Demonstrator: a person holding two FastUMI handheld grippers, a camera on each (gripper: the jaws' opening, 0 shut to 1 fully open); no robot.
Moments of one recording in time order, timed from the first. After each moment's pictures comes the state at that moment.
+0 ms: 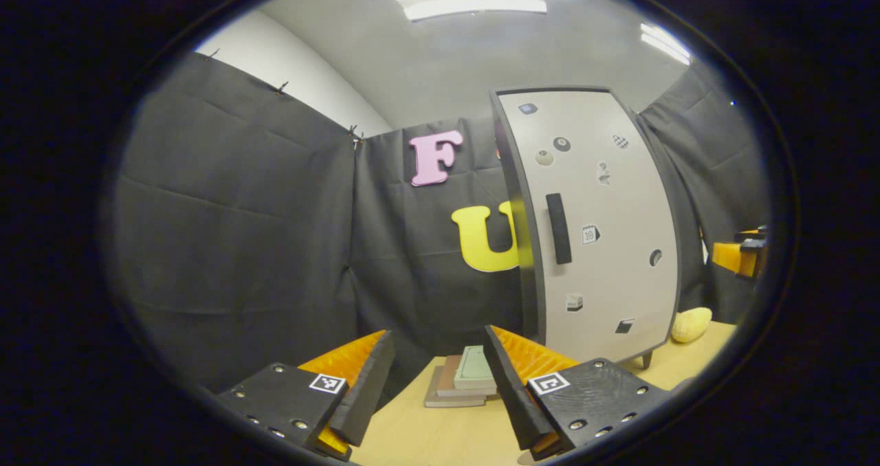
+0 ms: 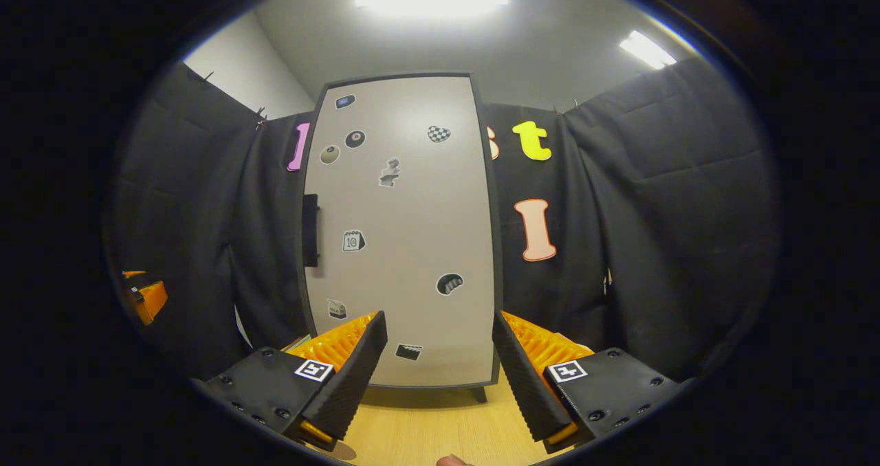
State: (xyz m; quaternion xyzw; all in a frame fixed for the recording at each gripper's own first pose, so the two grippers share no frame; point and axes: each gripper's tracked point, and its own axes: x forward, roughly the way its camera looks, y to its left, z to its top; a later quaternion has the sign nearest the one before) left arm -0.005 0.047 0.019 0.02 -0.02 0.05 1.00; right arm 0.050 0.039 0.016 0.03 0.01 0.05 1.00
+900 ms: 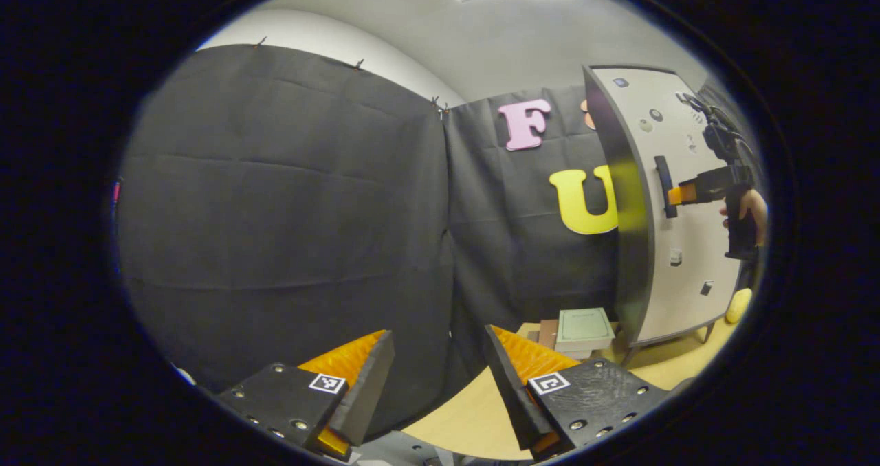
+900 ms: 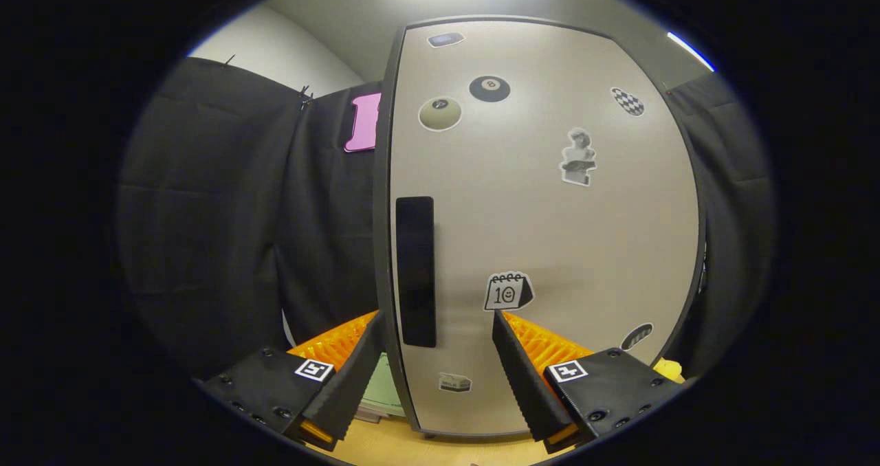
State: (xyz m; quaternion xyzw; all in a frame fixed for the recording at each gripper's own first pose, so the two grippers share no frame) left arm -0.087 0.238 -0.050 0.01 0.06 0.22 0.97; right arm 0.216 0.251 0.057 0.02 0.06 0.16 0.99
